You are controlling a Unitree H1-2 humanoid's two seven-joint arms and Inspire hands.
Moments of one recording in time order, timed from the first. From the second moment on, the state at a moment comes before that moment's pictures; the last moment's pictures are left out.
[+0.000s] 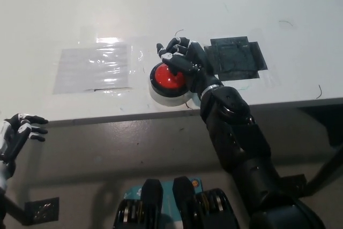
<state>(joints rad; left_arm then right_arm) -0.22 0.32 0.24 0.16 -0.13 0.03 -0.09 -0.90 0.18 -0.11 0.87 0.20 0.07 0.02</state>
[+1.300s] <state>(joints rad) -0.17 0.34 0.24 0.14 -0.14 0.05 -0.09 -0.73 -0.14 -0.28 0.11 0.29 0.45 0.00</state>
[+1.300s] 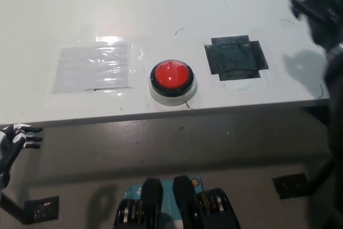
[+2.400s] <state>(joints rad) -0.16 0.34 0.24 0.14 -0.14 0.06 -0.09 -0.37 -0.19 -0.45 -0.04 0.36 0.47 -0.06</state>
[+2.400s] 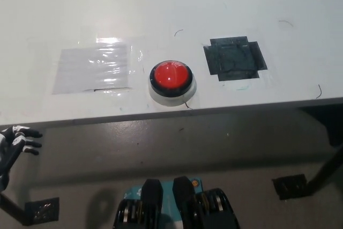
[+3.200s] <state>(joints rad) -0.16 0.32 0.24 0.16 -0.15 0.05 -0.09 -0.37 -0.22 -0.42 -0.02 0.33 0.47 -0.07</state>
